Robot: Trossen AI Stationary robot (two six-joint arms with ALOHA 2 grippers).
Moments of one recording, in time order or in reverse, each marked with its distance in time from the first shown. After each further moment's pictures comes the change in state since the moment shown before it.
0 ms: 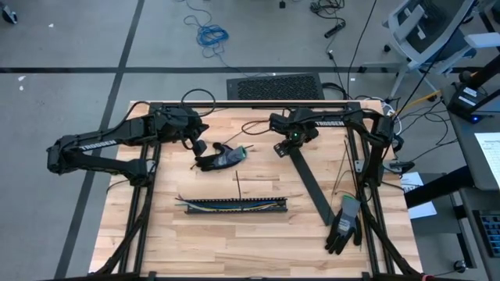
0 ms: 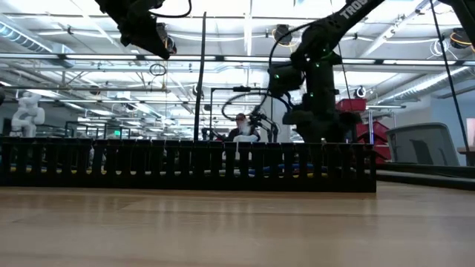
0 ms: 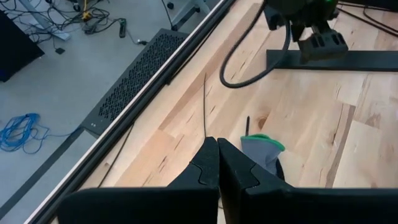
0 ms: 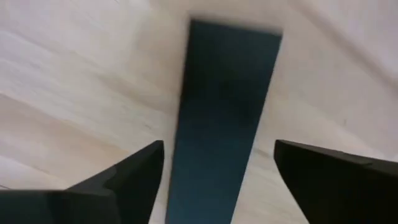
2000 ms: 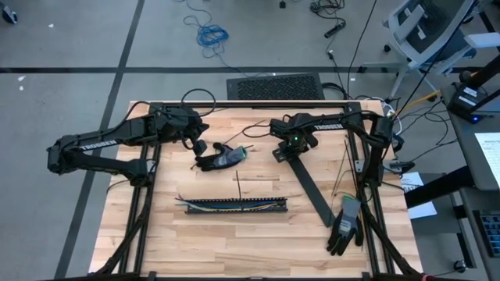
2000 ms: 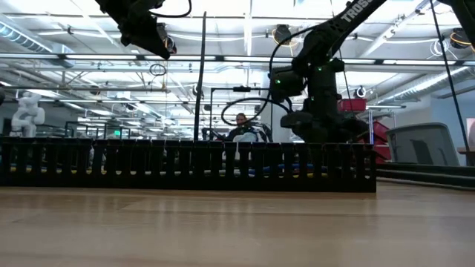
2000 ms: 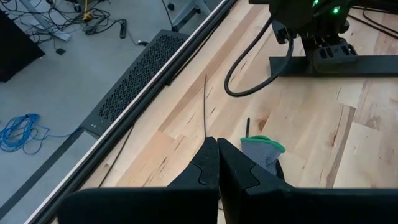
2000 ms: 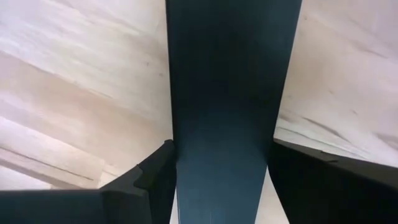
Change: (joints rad) left arm 0.000 0.000 0.000 0.005 -0.002 -0.001; right arm 0.026 0.010 -0.048 0.059 -0.147 0.088
